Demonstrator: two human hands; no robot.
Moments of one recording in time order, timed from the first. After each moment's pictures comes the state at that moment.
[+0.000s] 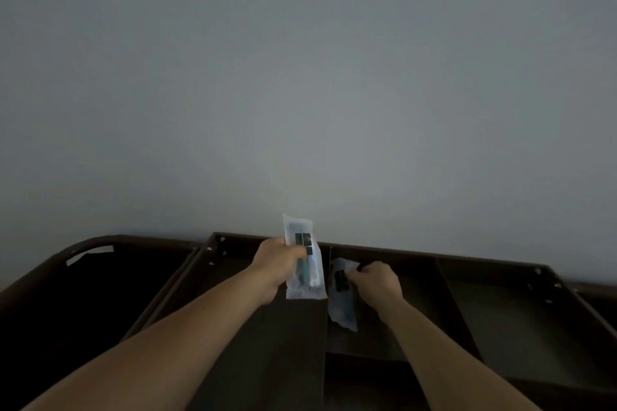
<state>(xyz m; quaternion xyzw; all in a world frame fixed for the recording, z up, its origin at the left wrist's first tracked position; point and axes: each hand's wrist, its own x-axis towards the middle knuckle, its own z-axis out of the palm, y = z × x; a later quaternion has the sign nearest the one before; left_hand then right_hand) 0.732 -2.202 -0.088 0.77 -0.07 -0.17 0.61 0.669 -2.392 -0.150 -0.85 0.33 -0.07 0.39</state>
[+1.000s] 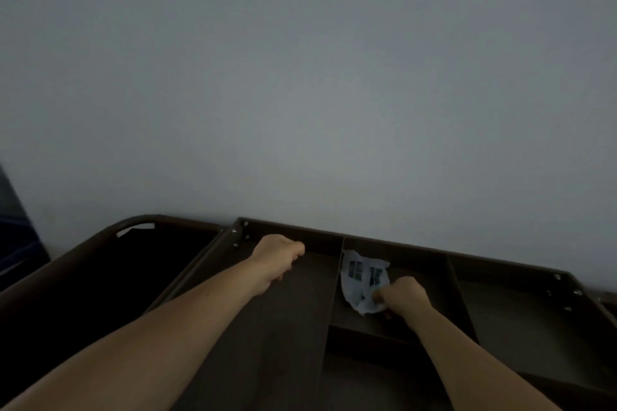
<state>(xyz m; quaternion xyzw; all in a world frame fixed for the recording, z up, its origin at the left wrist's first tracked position) 0.706 -2.166 -0.088 0.83 -0.06 -0.14 0.54 0.630 -2.404 -0.155 -0.82 0.40 0.04 0.41</state>
